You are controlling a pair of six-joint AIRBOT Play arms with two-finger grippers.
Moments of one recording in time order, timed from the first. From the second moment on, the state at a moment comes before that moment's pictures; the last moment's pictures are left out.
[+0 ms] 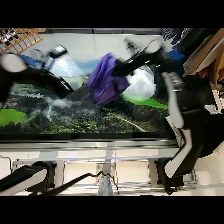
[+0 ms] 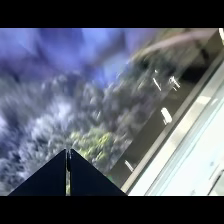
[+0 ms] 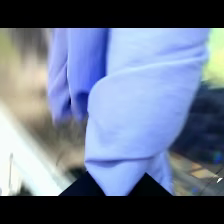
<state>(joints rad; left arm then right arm) -0.11 -1.19 1.35 1.03 -1.38 -0.87 0.16 -1.90 2.02 -0.78 1.44 1.55</state>
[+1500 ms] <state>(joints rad) 0.08 -0.82 1.36 1.02 -1.34 -0.91 -1.59 -1.10 0.76 -1.24 1.20 1.14</state>
